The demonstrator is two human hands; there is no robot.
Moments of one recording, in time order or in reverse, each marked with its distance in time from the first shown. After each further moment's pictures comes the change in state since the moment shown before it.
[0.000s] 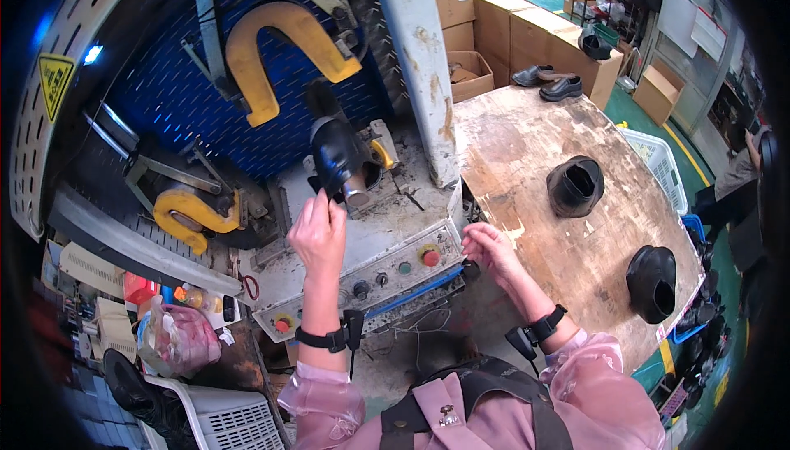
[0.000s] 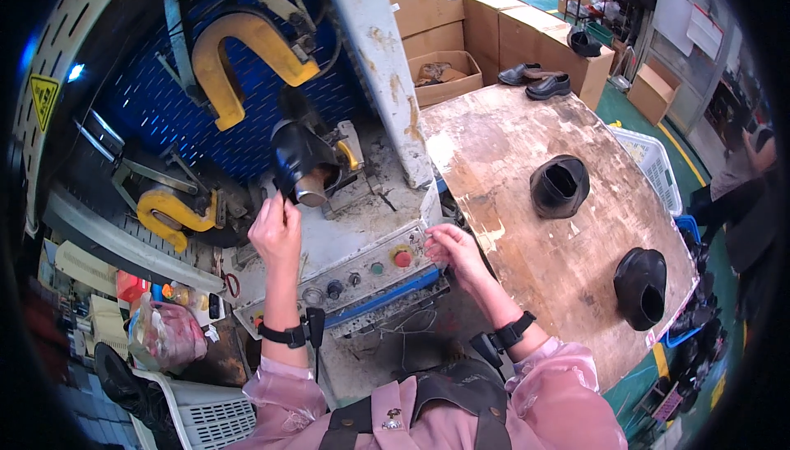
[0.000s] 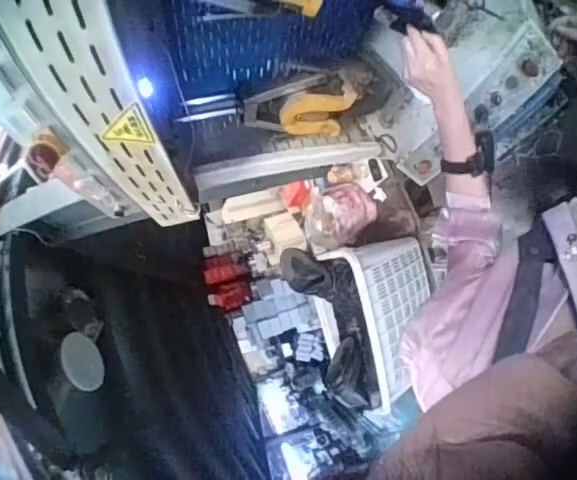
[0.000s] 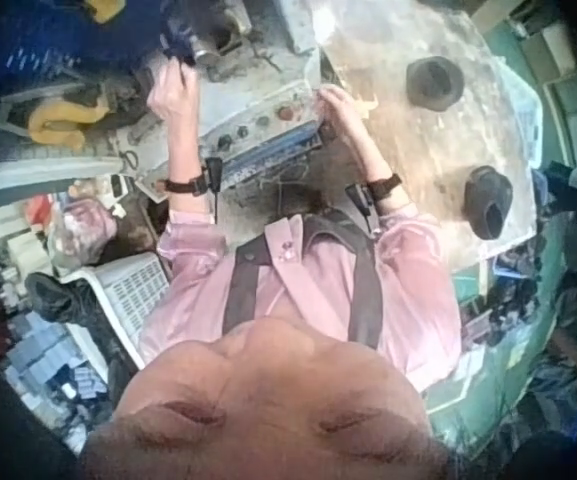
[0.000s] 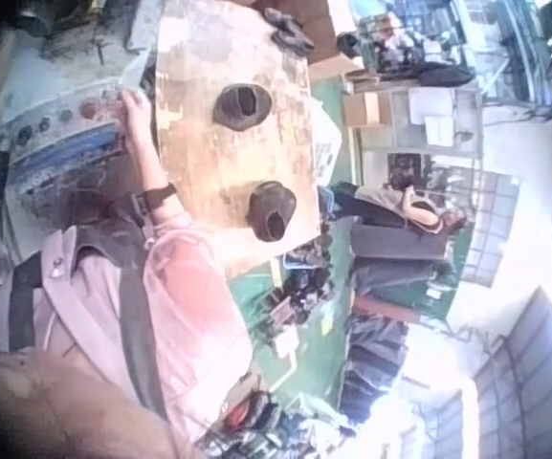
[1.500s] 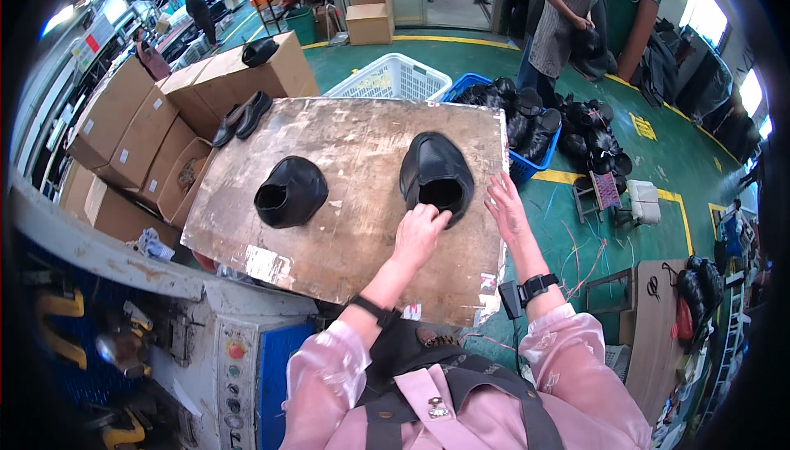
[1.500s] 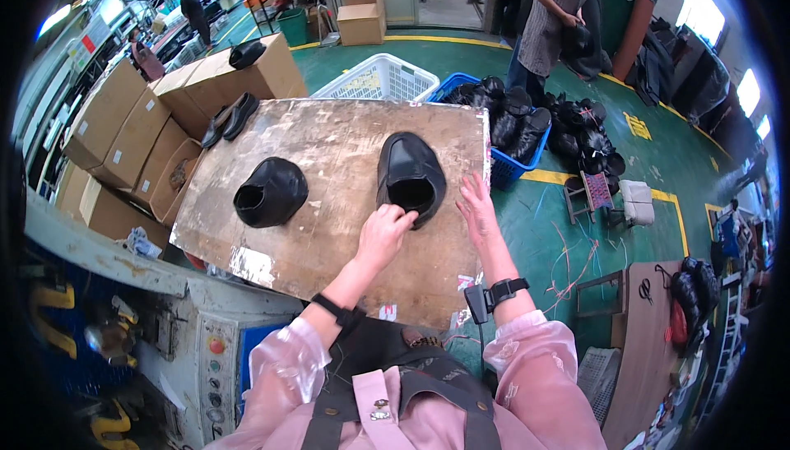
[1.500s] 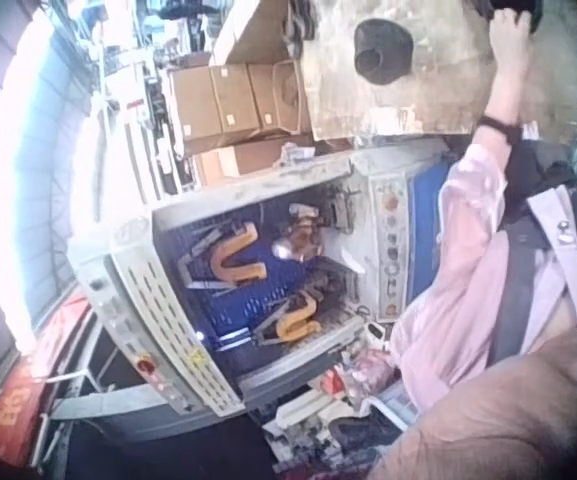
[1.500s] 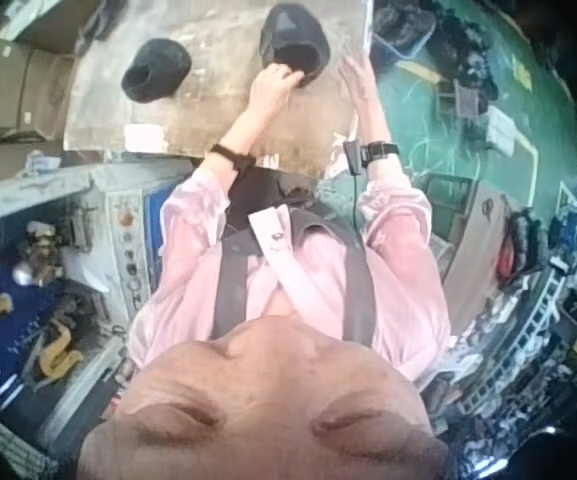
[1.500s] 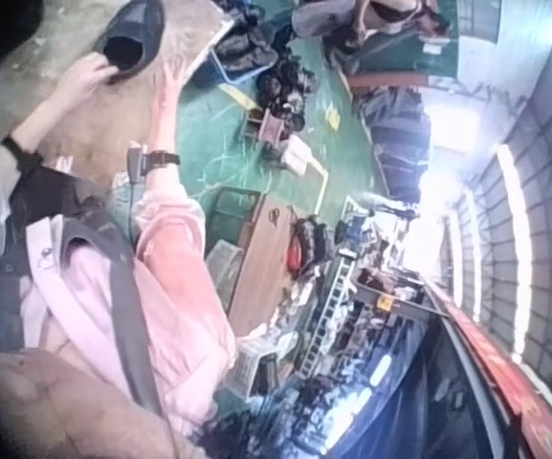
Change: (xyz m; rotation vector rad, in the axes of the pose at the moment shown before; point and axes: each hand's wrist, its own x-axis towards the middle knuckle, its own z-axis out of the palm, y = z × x) left_hand -0.190 0.565 0.067 -1.199 -0.688 0.907; right_hand -0.424 -0.064 -0.323 0.137 1.165 -0.642
